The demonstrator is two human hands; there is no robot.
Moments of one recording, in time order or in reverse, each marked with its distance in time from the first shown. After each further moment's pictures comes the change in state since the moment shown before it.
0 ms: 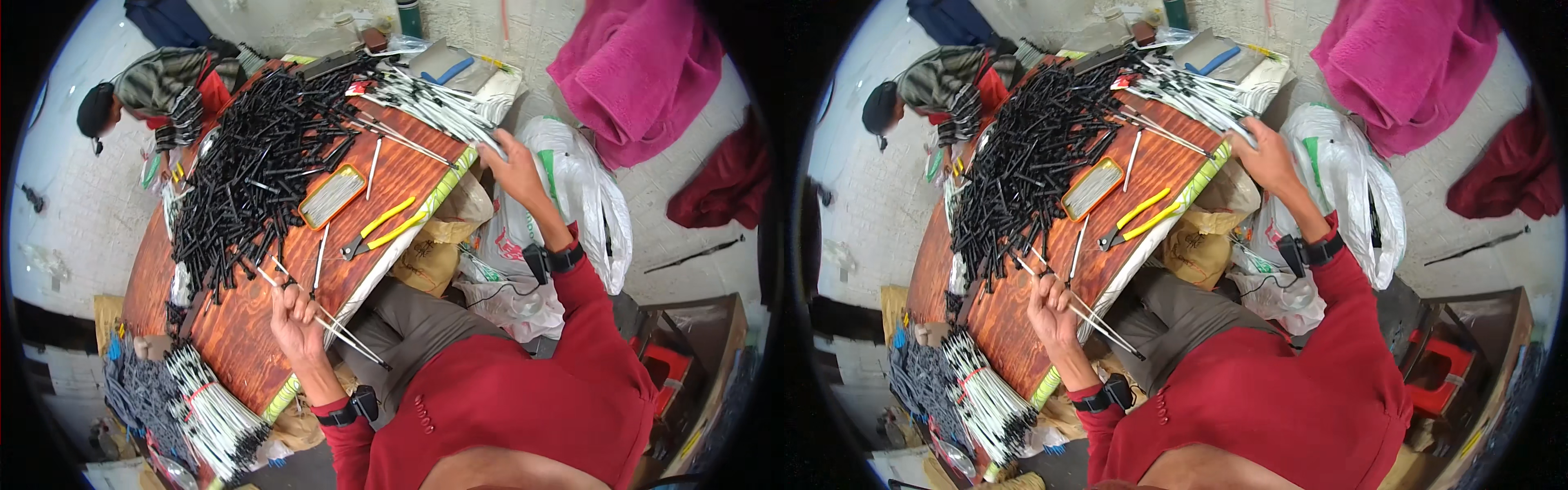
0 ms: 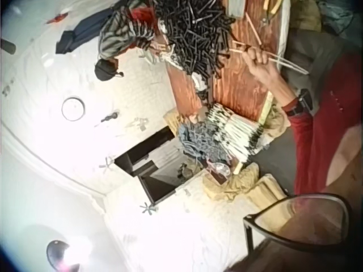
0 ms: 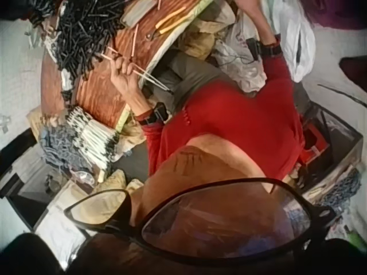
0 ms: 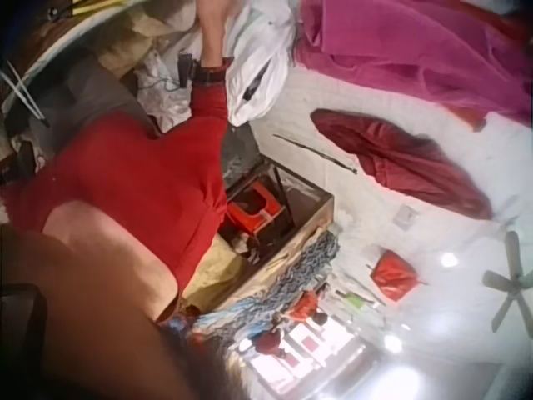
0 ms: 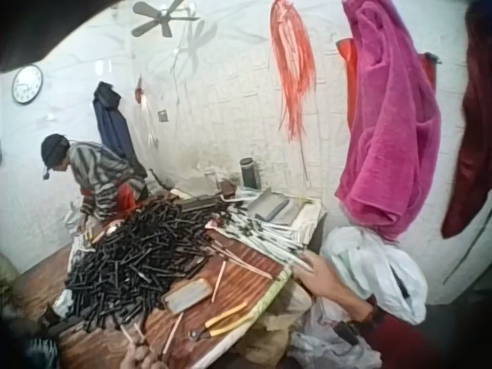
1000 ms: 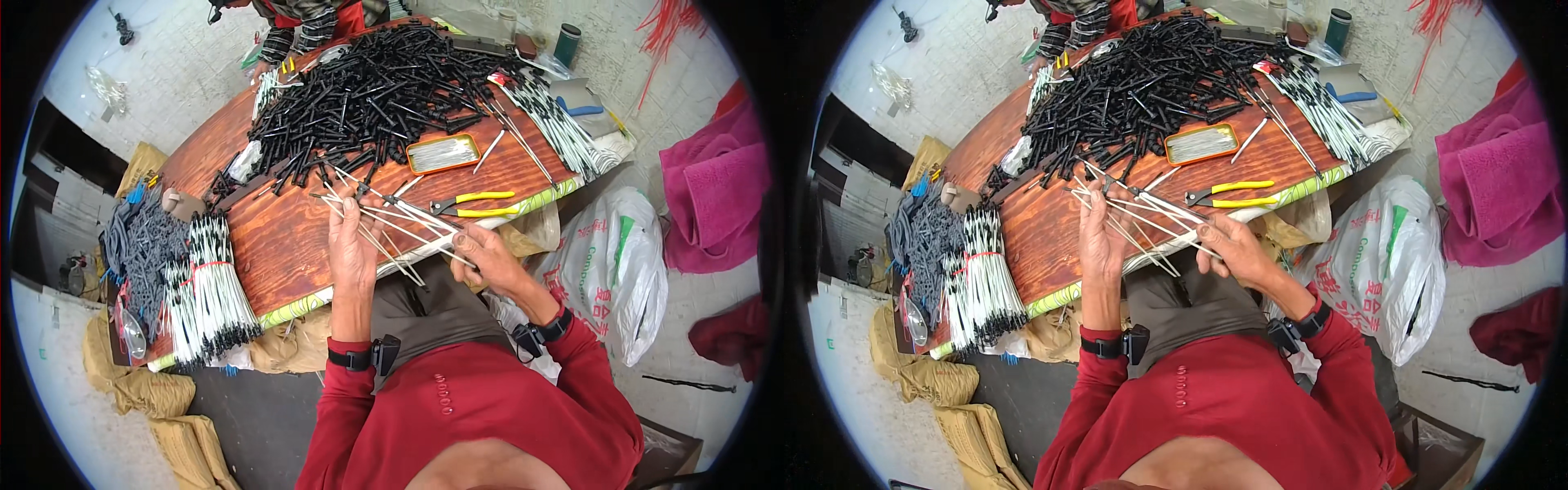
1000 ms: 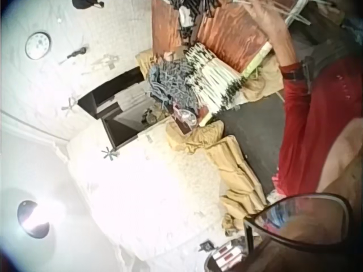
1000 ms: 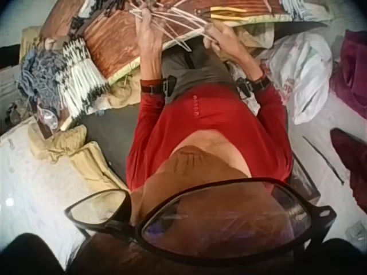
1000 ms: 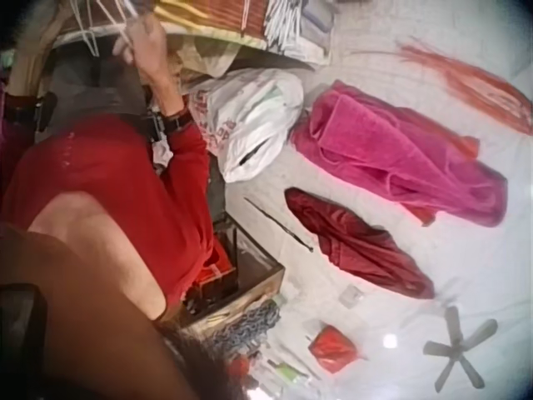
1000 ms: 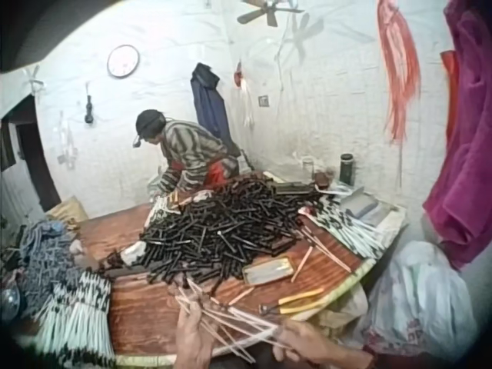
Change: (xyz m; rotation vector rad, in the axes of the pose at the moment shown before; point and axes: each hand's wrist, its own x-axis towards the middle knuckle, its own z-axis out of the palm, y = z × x) left_hand -0.012 -0.007 0.033 0.221 0.226 0.355; right_hand -0.103 -0.112 0.120 0.765 -0.953 0.374
